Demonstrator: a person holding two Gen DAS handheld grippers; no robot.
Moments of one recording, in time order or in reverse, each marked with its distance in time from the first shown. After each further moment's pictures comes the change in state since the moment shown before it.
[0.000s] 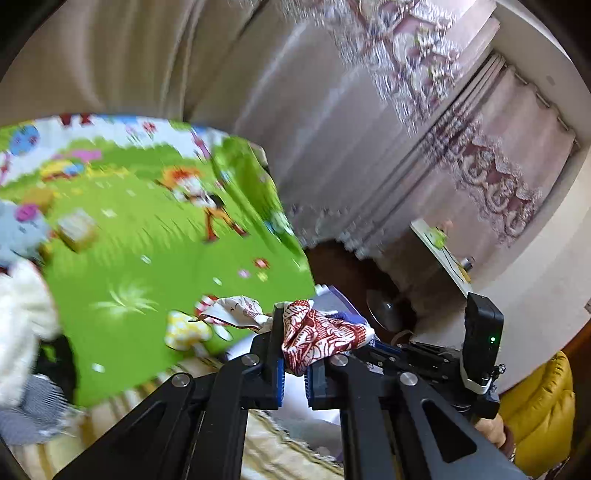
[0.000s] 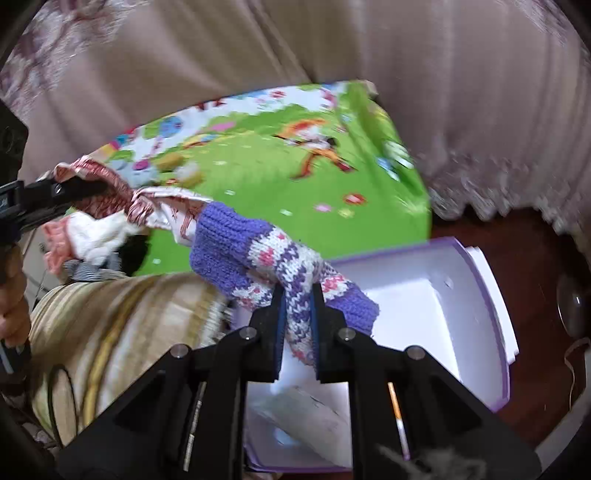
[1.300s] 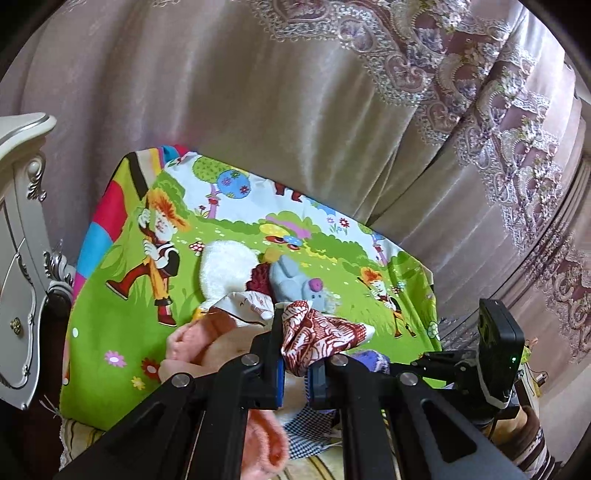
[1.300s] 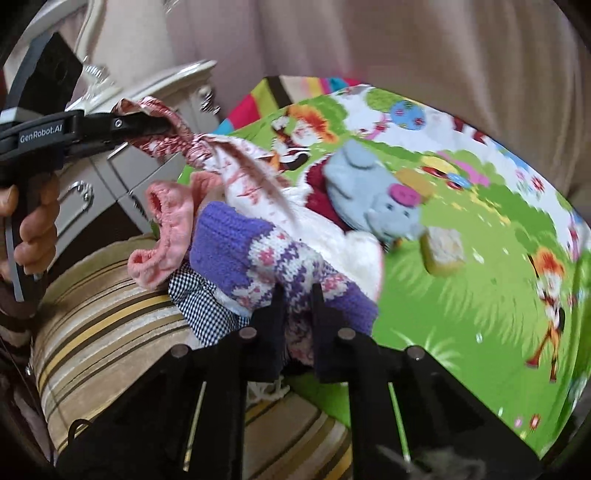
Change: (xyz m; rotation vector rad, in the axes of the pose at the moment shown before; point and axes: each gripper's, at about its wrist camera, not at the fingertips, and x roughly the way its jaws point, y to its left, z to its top) left arm -0.226 0.197 -0.019 -0.267 -0.382 0.422; right arm 0.110 0.296 0.087 -0.671 0.076 0.475
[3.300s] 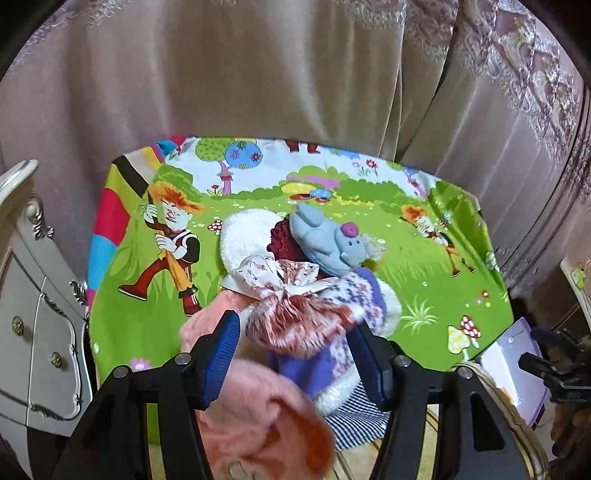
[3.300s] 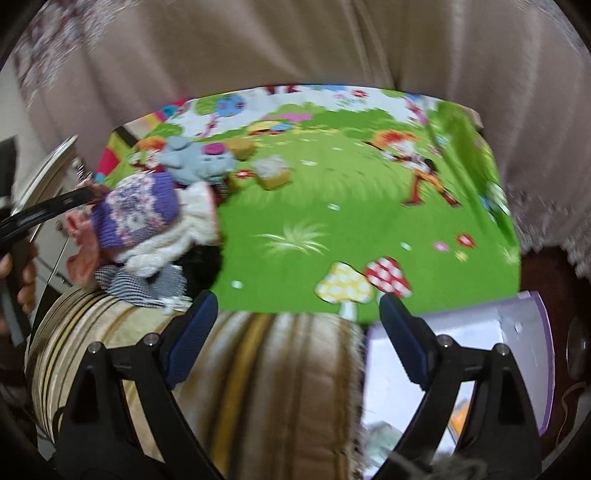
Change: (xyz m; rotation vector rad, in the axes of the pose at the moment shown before) left arm 0.059 -0.013 -0.022 0.240 0.169 0.212; right arm -0.093 -0.033 -0.107 0.475 -0.039 -0.366
